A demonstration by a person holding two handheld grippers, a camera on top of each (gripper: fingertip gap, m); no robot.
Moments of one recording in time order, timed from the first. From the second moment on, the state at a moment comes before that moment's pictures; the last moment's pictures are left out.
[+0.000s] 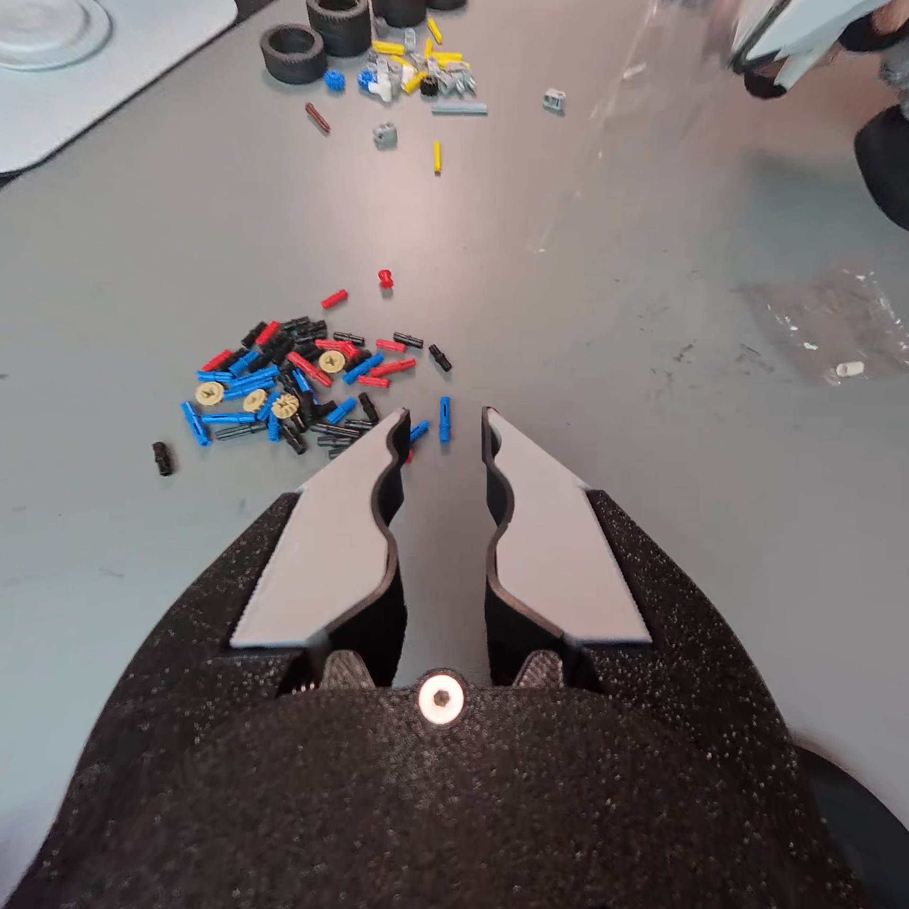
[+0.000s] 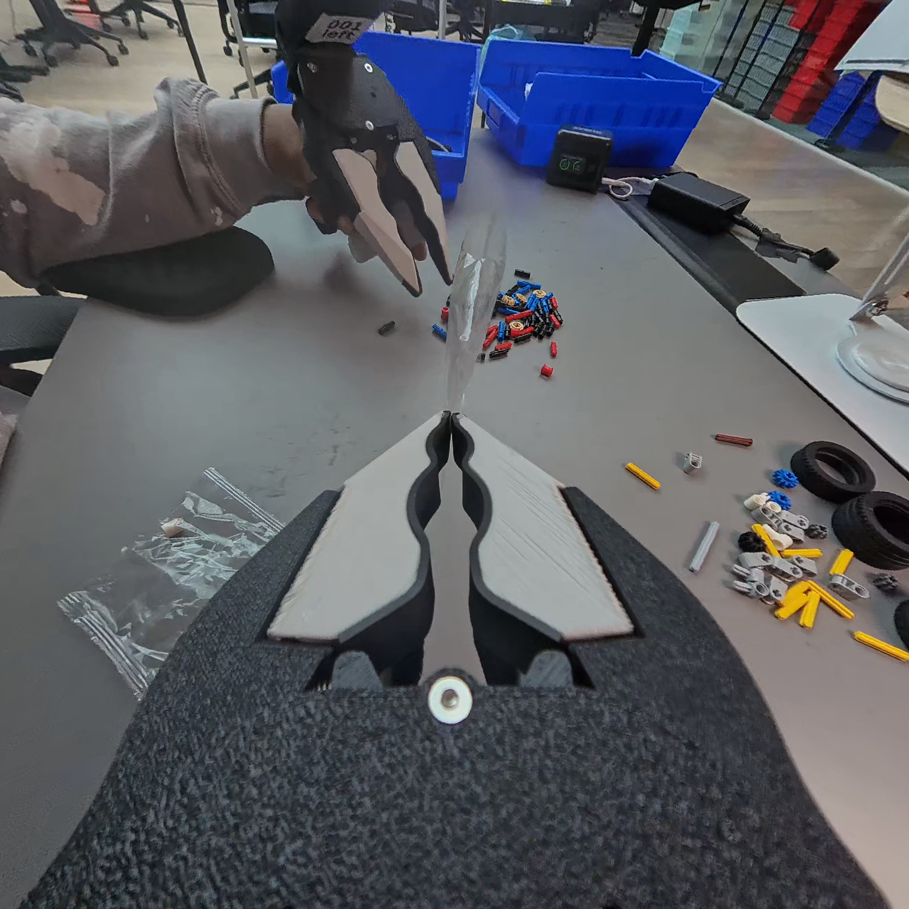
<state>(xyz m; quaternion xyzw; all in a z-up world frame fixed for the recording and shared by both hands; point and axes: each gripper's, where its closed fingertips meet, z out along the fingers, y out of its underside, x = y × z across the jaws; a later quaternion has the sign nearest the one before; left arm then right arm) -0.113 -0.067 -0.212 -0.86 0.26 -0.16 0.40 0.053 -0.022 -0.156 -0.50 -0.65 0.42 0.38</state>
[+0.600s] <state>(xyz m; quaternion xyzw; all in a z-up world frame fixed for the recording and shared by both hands) -0.023 -0.071 -0.120 -0.74 0.36 -0.23 0.52 0.044 -0.057 -0.179 -0.52 -0.70 0.39 0.30</state>
